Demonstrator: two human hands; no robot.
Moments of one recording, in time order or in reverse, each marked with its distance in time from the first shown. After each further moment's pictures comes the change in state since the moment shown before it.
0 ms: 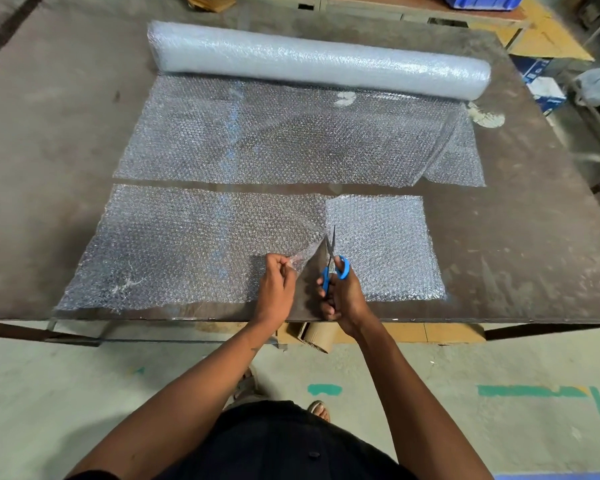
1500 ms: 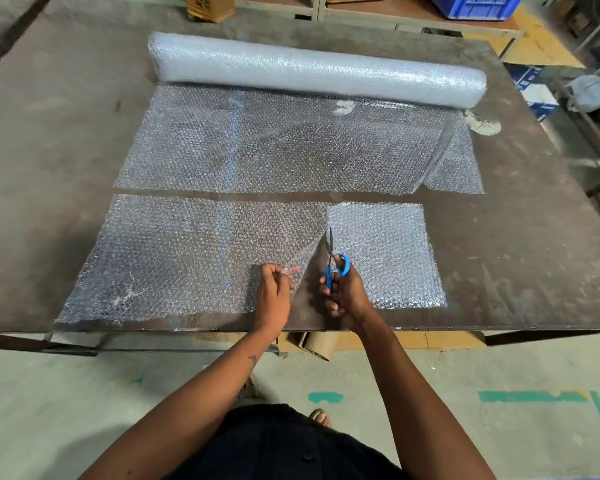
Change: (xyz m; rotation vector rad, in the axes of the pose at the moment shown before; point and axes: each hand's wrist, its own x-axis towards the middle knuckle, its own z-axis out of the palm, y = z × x) left_hand 0.004 0.005 -0.006 -0.102 0.043 -0.219; right_hand 0.015 -0.019 0.001 -0.010 0.038 -0.013
